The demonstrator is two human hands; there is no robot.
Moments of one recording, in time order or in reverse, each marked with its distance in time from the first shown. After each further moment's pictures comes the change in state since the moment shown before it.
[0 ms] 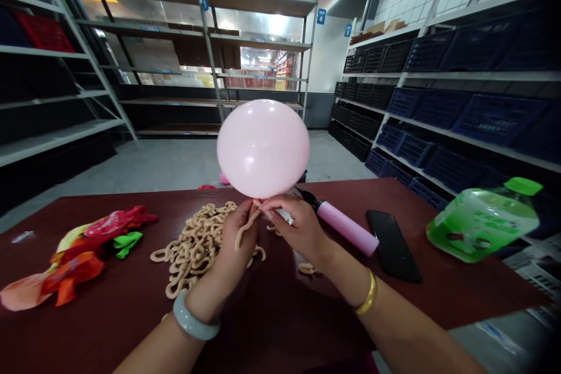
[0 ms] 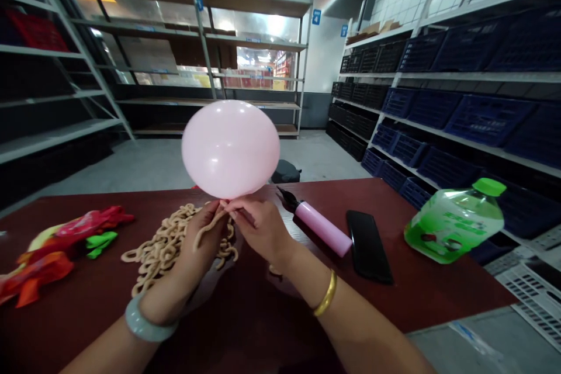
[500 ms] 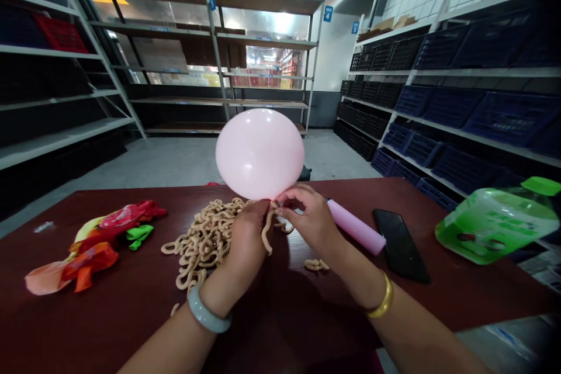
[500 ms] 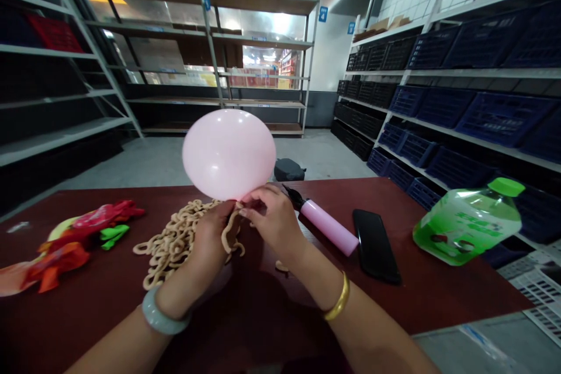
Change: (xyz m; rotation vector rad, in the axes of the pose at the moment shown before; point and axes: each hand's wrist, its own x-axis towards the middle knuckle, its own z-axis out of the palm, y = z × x) left_hand -0.006 0.009 0.003 0.318 0.032 0.151; right_hand 0.002 -0.003 -0.005 -0.073 0.106 0.171
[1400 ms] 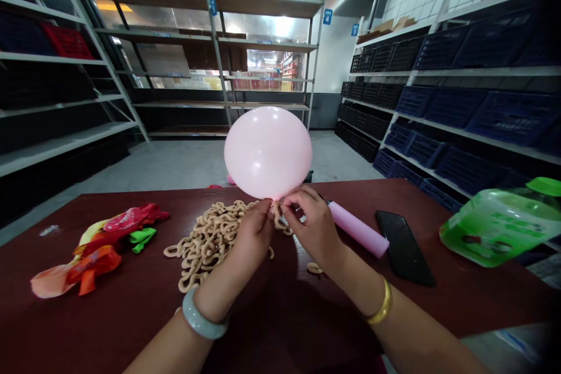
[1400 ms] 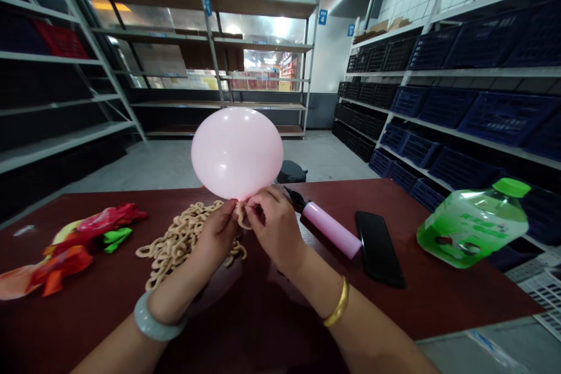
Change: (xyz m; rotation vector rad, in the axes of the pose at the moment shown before) left_hand 0.007 -0.008 -0.001 0.060 -0.164 0.116; right_hand -0.007 -0.007 0.003 -0.187 0.085 -0.183
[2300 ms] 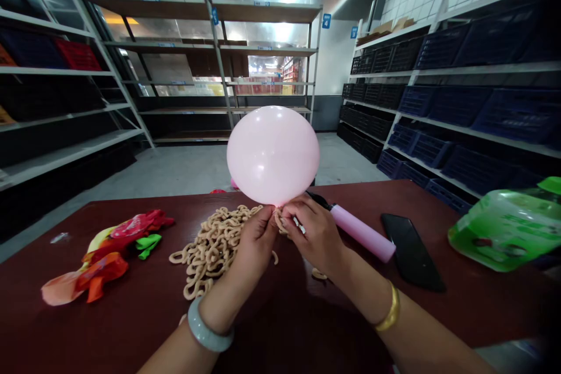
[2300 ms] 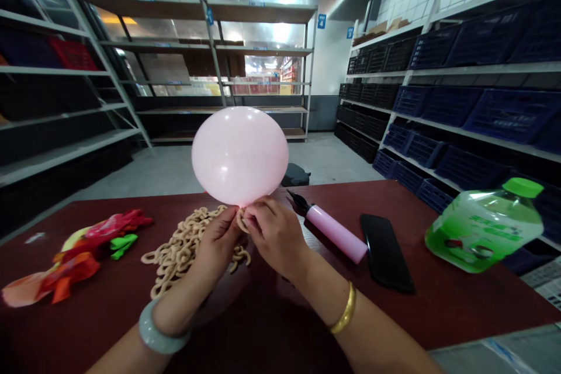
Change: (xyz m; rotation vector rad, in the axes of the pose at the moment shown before) left_hand -0.006 0.003 0.002 -0.329 0.018 -0.134; right_hand -0.005 0.001 0.000 -0.081 -0.079 -0.158
